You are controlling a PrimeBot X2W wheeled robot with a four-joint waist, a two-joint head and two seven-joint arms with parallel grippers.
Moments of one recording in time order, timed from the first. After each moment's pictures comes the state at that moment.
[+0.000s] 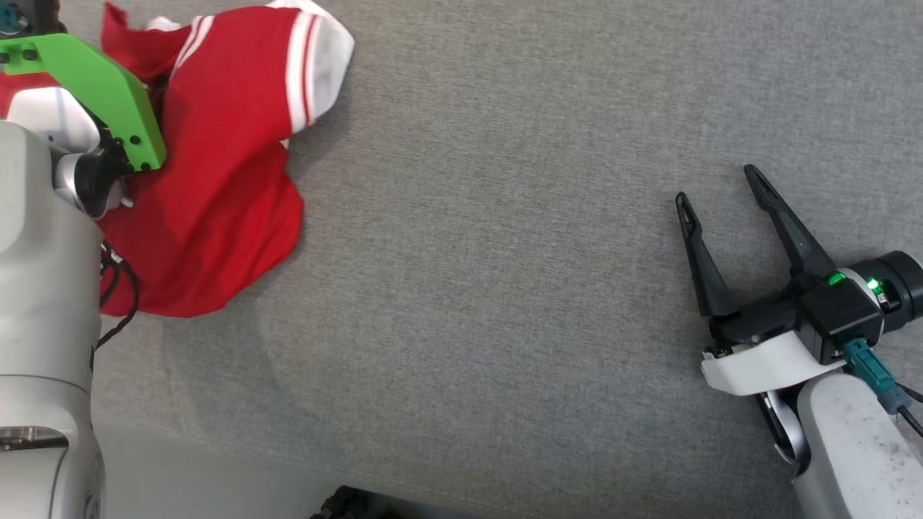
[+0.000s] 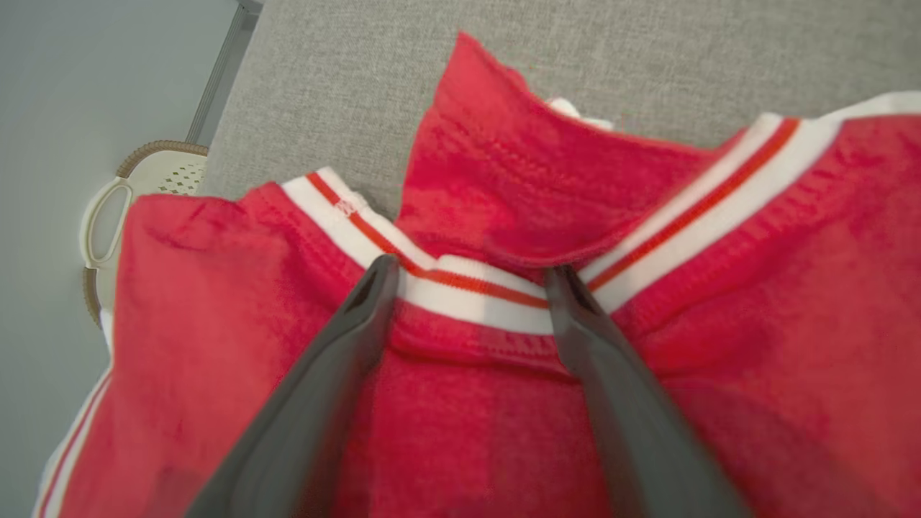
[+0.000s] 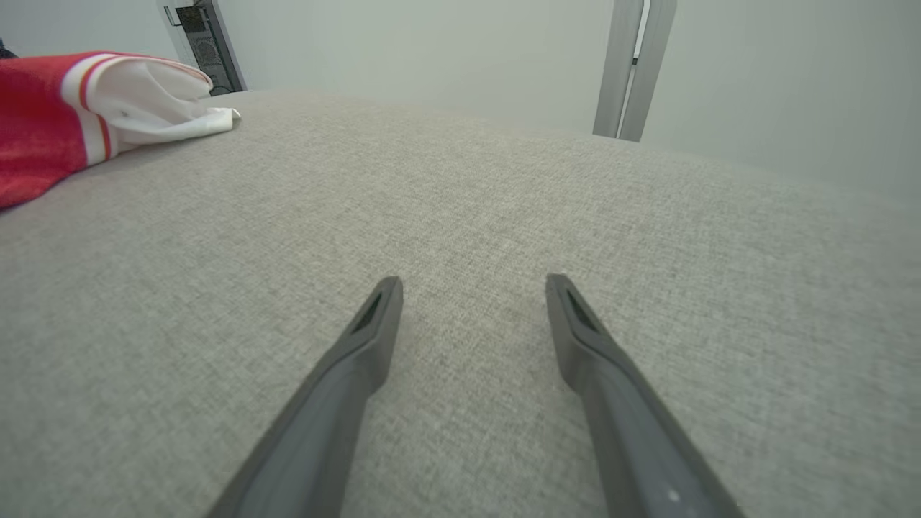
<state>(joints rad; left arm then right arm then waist) -1.11 0.26 -0.12 1.01 -0.36 -0.13 0.46 -0.21 -0.22 0.12 0.01 -0.02 0.13 -0.27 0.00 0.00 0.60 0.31</state>
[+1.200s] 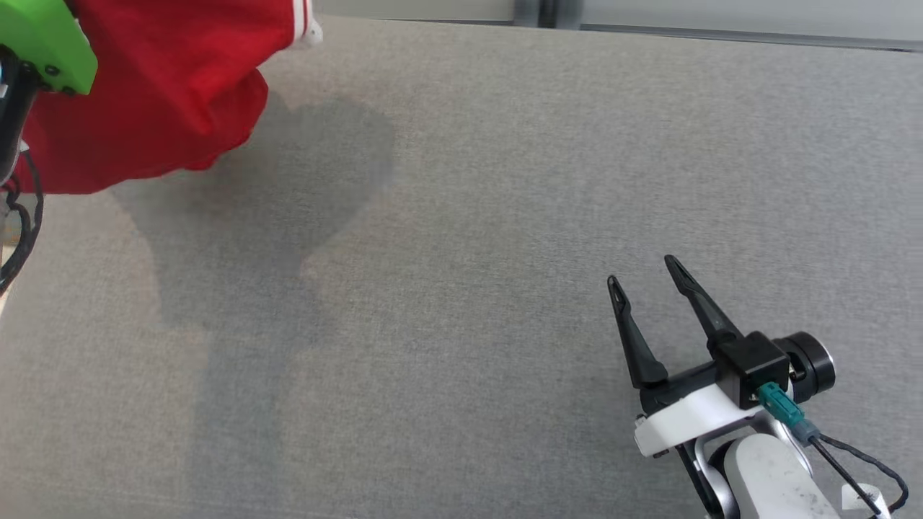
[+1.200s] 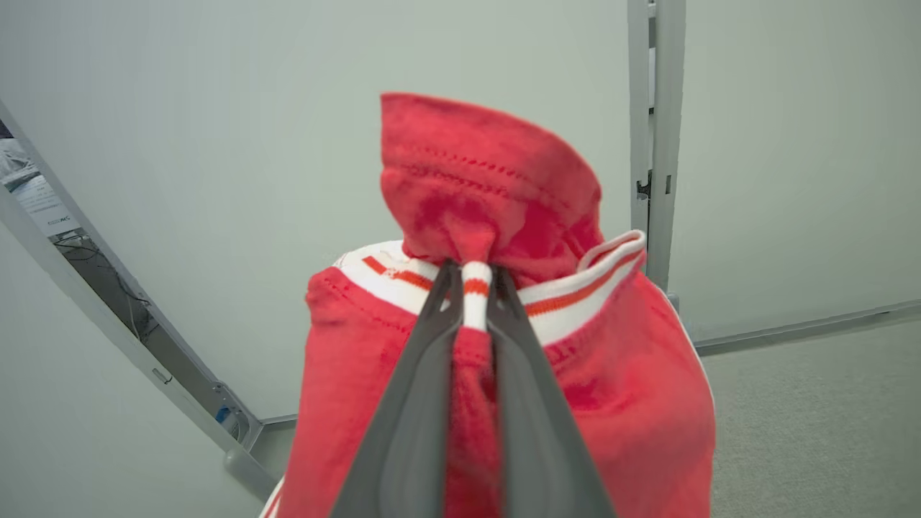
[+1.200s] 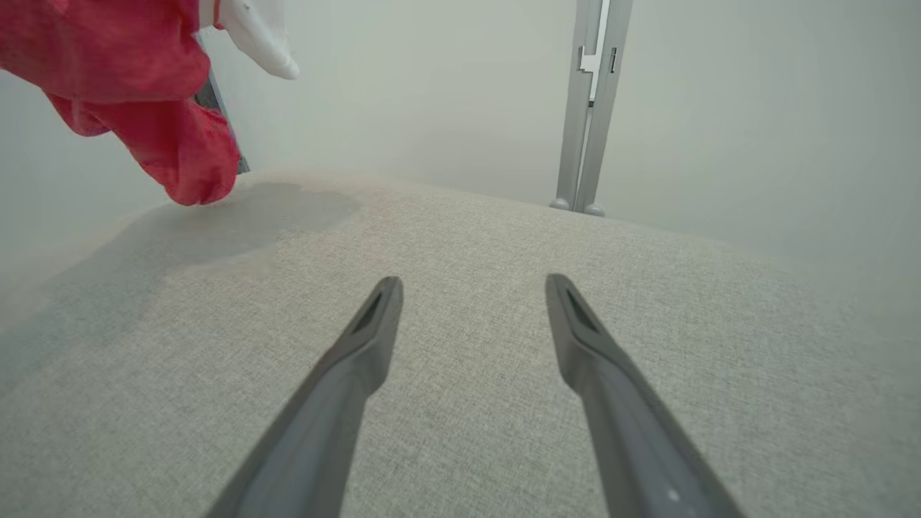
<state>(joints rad) -1.03 0.49 -0.32 0.35 -0.52 -0.12 0.25 -0.13 -0.07 0.19 0.12 0.01 0.13 -0.26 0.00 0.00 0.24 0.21</state>
